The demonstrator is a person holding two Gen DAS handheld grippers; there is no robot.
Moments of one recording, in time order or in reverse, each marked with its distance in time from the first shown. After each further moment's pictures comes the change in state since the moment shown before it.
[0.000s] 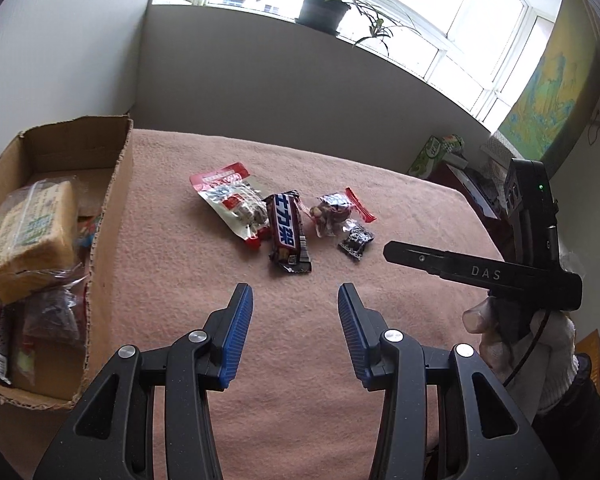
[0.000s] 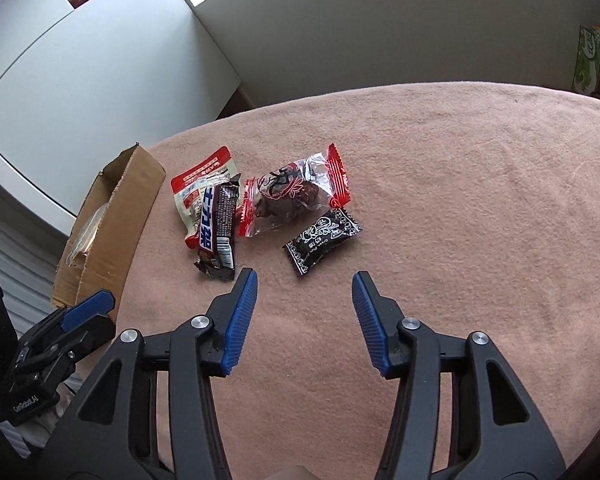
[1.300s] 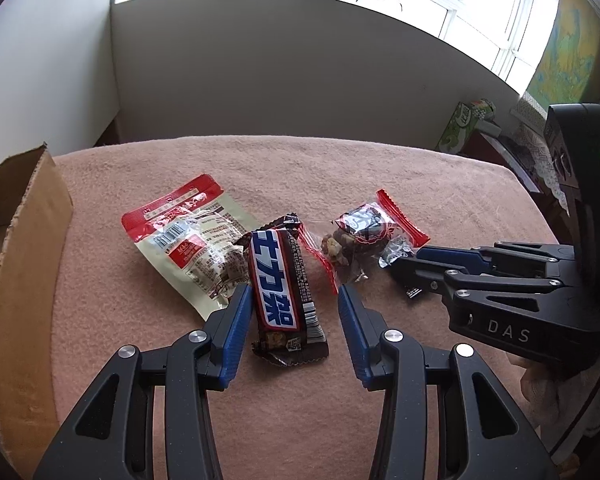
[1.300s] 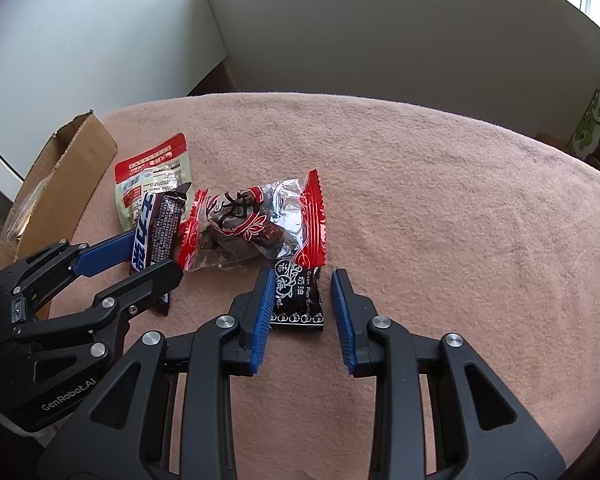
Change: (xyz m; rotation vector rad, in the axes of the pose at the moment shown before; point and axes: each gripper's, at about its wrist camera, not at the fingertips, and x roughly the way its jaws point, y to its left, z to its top) left arm 0.104 -0.021 0.036 0.108 0.071 0.134; right arm 0.029 0.007 0.025 -0.205 0.041 -0.189
